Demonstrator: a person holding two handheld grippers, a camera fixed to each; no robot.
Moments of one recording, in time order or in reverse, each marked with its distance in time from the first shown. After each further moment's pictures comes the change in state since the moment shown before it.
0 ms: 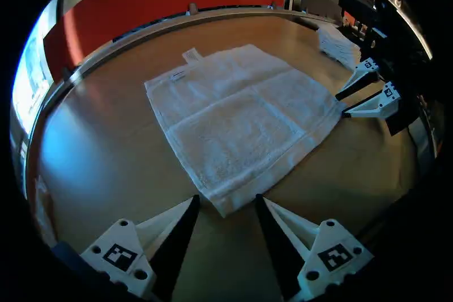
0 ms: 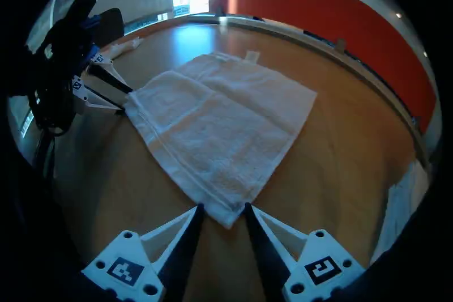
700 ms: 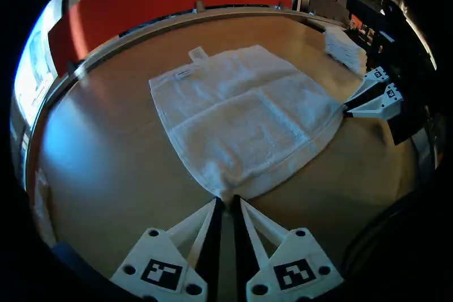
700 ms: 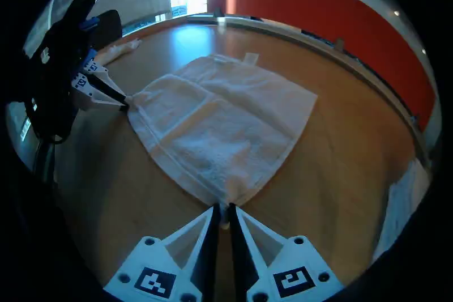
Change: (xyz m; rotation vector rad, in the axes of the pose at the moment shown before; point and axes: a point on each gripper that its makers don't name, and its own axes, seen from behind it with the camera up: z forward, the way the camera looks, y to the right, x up) left arm 0.002 0.002 0.001 0.028 -0.012 -0.046; right arm 0.004 -0.005 -0.001 -0.005 0.003 0.015
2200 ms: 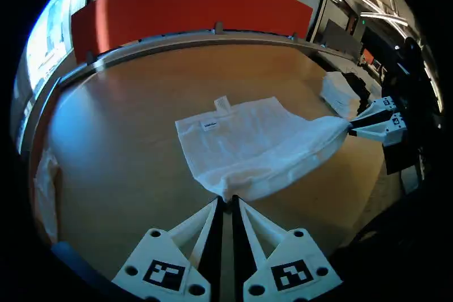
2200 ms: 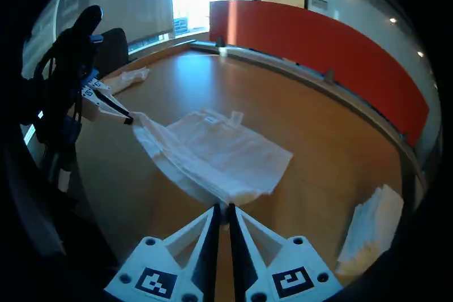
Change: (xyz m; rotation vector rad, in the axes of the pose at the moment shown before) left arm 0.057 0.016 -0.097 -0.024 0.059 -0.191; right arm 0.068 -0.010 -0.102 -0.007 0.092 -0.012
